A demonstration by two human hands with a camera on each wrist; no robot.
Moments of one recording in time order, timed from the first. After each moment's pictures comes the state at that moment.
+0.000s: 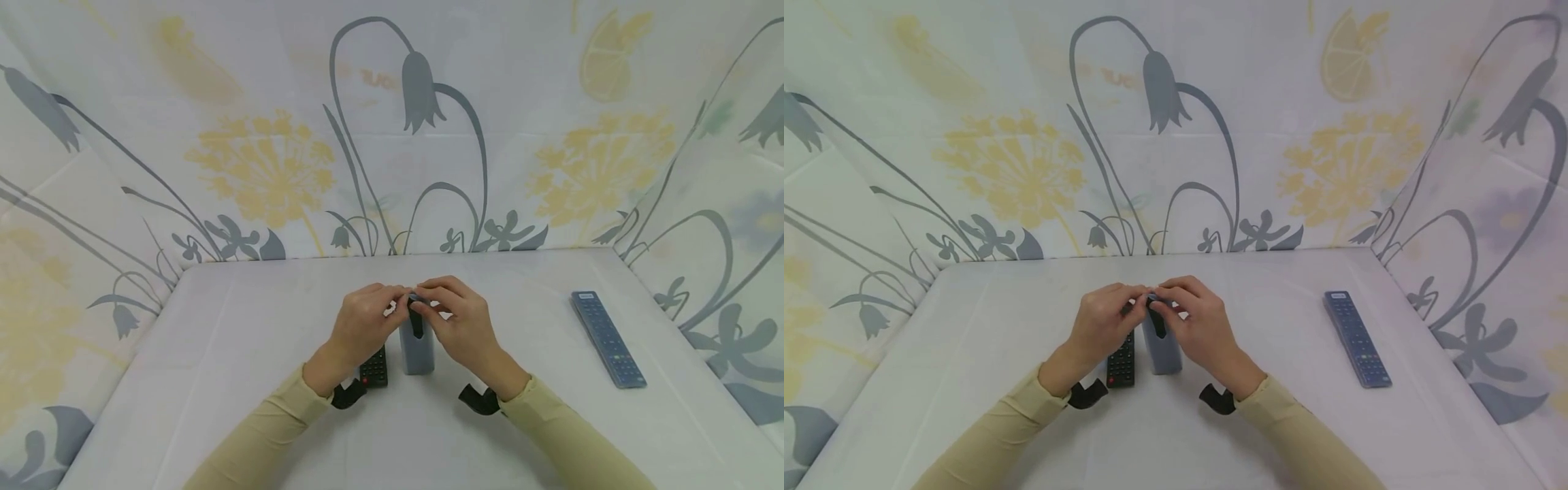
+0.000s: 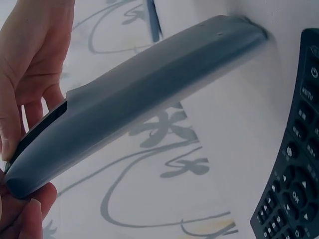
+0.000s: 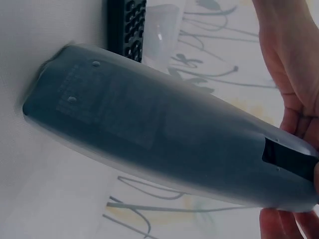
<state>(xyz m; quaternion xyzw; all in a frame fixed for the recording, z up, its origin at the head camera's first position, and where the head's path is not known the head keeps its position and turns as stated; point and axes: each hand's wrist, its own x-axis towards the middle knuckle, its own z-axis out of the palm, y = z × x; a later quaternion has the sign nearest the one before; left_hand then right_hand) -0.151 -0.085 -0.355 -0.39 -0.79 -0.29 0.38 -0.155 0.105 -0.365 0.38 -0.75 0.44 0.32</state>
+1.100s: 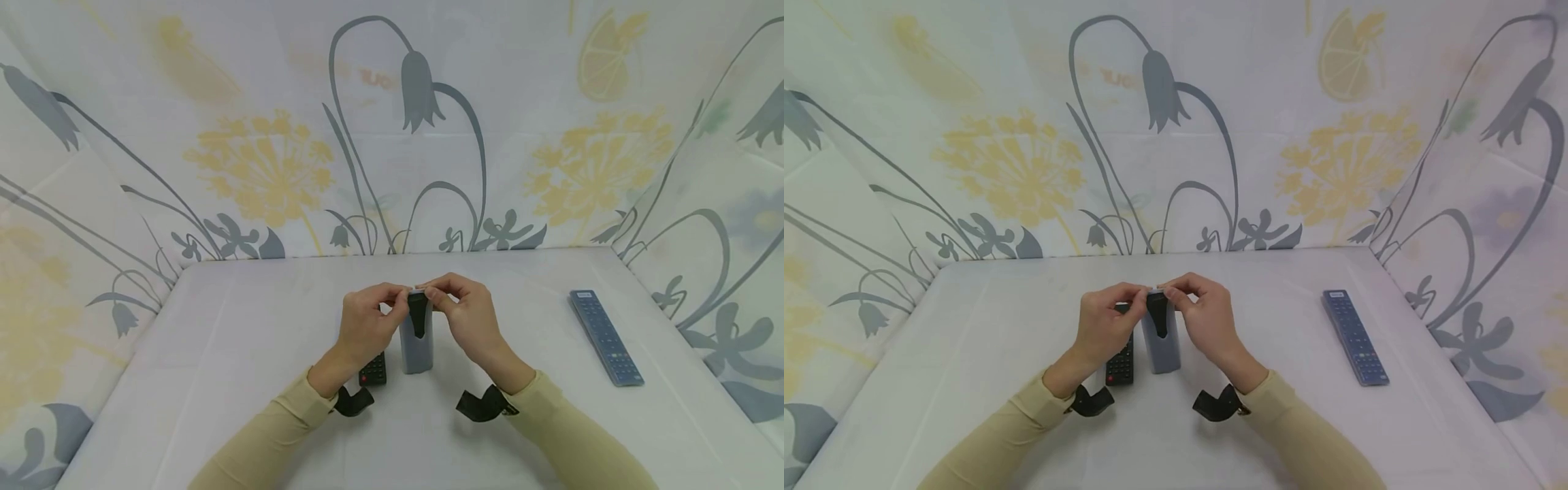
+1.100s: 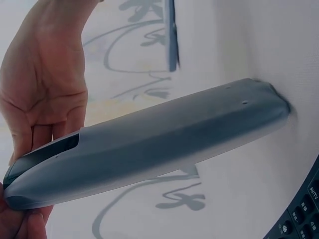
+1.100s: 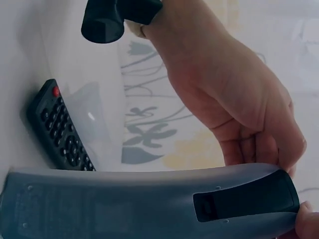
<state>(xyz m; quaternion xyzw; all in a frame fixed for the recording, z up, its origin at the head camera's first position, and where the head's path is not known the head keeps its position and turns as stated) -0.147 -0.074 -0.361 -0.32 -0.75 -0.48 0.32 -0.146 0.108 -0.342 0.16 -0.76 0.63 0.08</state>
